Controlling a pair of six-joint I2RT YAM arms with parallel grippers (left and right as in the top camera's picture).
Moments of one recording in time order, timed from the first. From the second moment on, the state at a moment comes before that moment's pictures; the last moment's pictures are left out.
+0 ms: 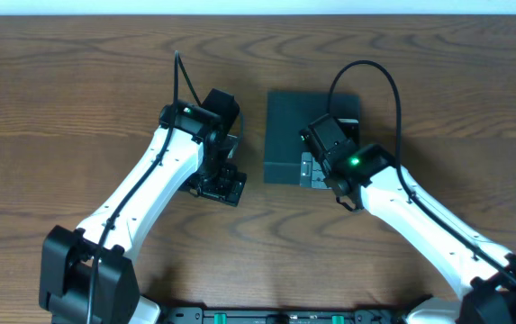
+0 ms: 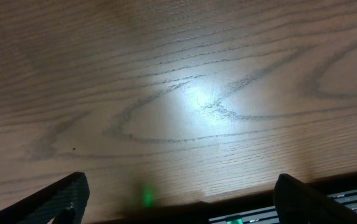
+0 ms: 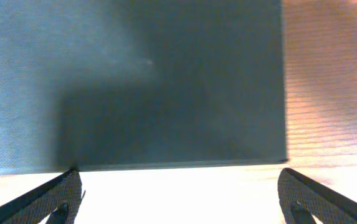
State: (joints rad) left arm -0.43 1.65 1.33 -1.34 0.07 -0.12; right arm 0.58 1.53 1.07 -0.80 0.28 0.62
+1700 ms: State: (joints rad) left arm -0.66 1.65 1.15 -1.01 -0.02 -0.39; right arm 0.44 1.56 1.07 -0.72 0.34 0.59
